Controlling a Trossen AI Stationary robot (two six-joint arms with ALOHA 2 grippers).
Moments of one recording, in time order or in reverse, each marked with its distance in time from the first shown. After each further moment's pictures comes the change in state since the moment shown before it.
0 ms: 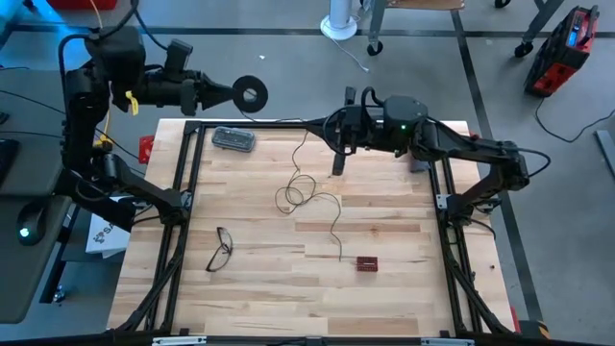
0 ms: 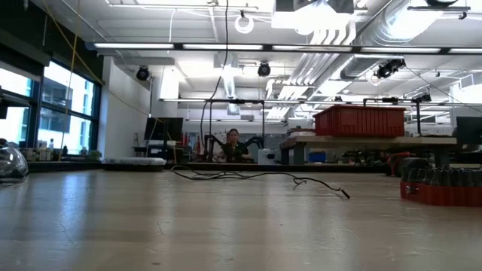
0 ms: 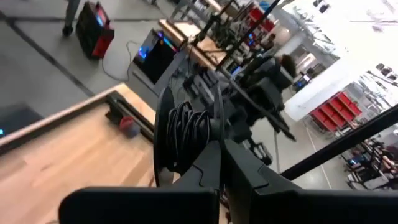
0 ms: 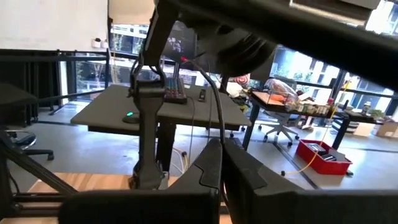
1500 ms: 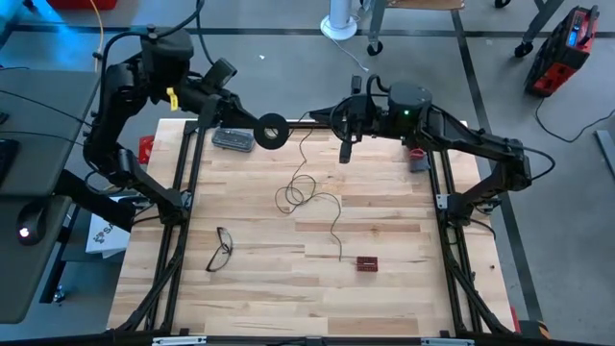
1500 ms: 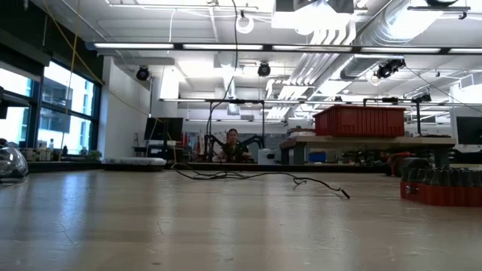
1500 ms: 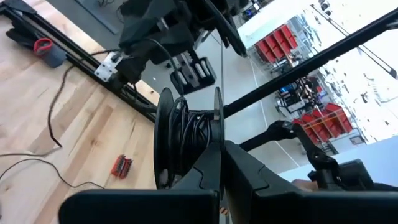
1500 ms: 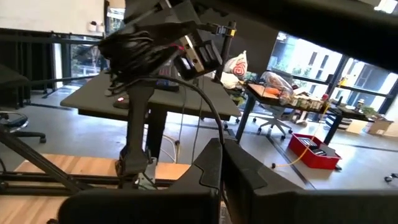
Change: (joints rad) left arm -0.004 0.117 0.000 -0.023 0.407 -0.037; right arm -0.096 -0.032 0.000 -0.075 -0.085 -0.049
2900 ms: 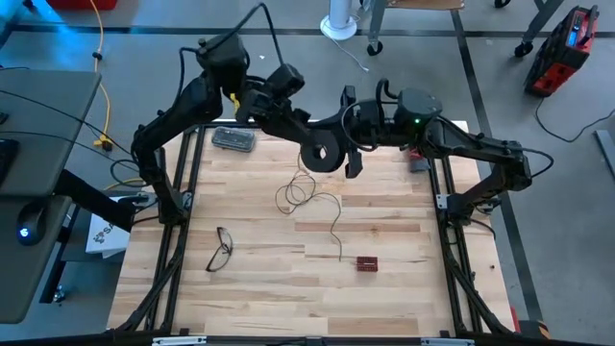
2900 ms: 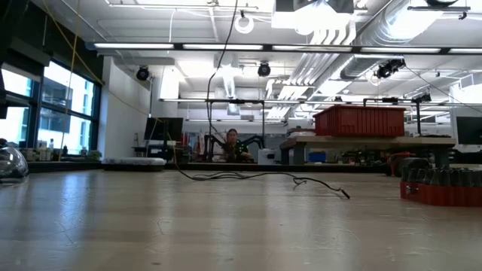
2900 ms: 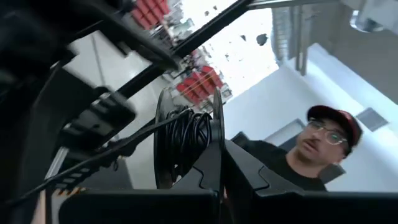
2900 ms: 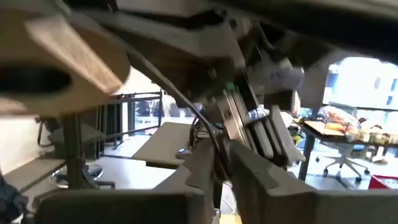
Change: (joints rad) left arm -0.137 0.256 0.000 0.763 0.355 -0.392; right arm 0.071 0.005 0.000 0.179 -0.158 0.167
